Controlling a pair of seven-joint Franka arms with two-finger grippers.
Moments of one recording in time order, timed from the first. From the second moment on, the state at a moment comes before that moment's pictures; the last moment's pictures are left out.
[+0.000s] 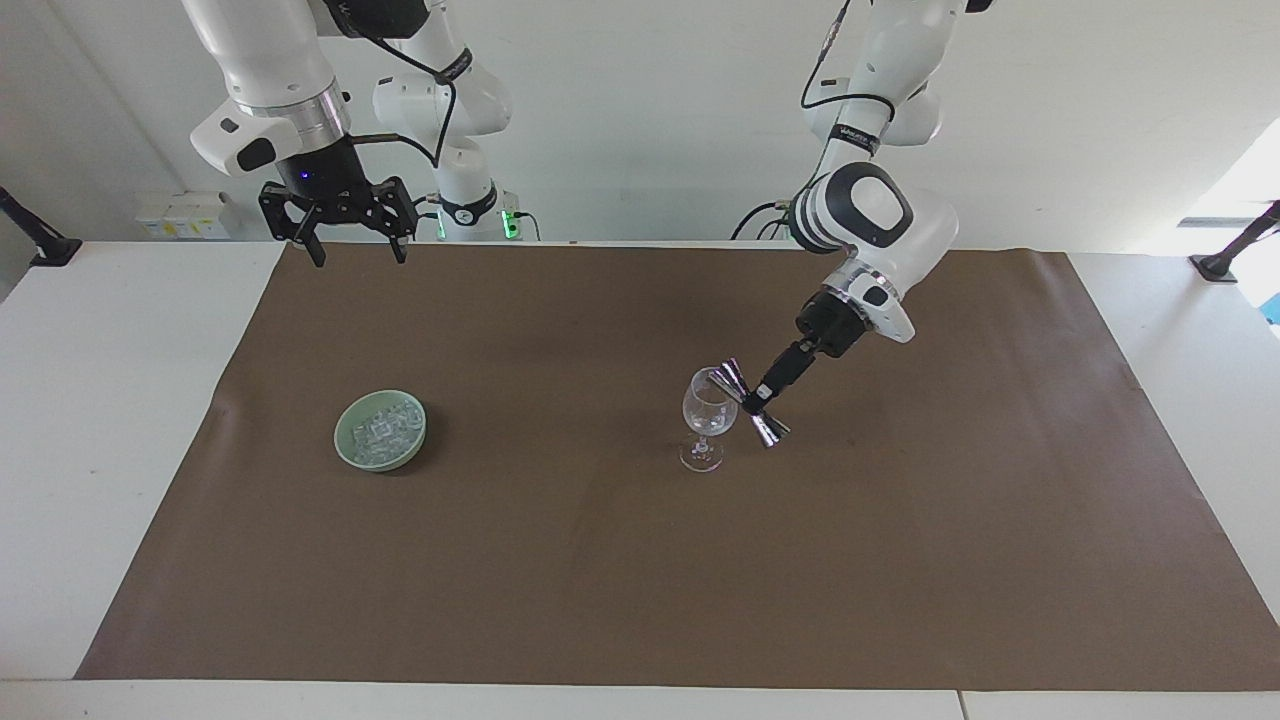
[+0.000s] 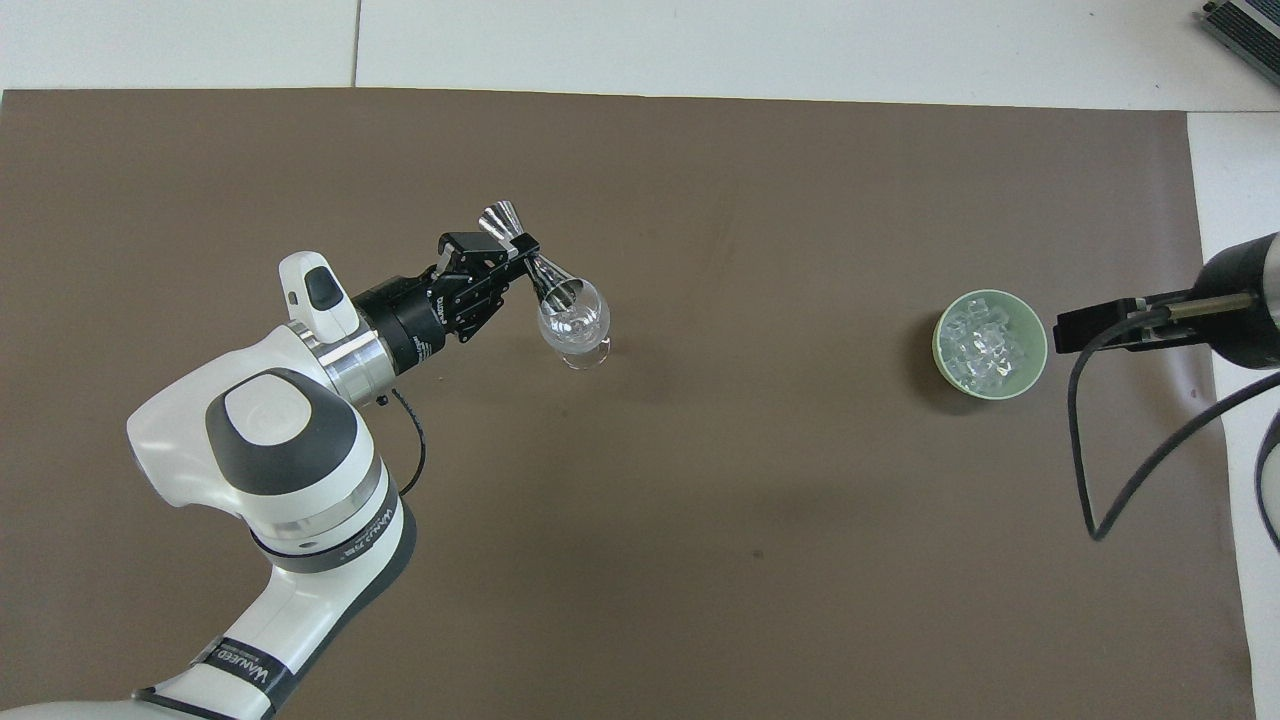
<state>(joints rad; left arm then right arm) -0.26 0.09 -0.20 -2.06 -1.83 2.70 0.32 0.01 -0.06 0.06 -1.60 -0.01 1.59 0.00</state>
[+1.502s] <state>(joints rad) -0.26 0.11 -0.20 -2.04 -1.68 2.72 0.36 0.01 -0.06 0.06 -1.60 -0.01 1.59 0.00</state>
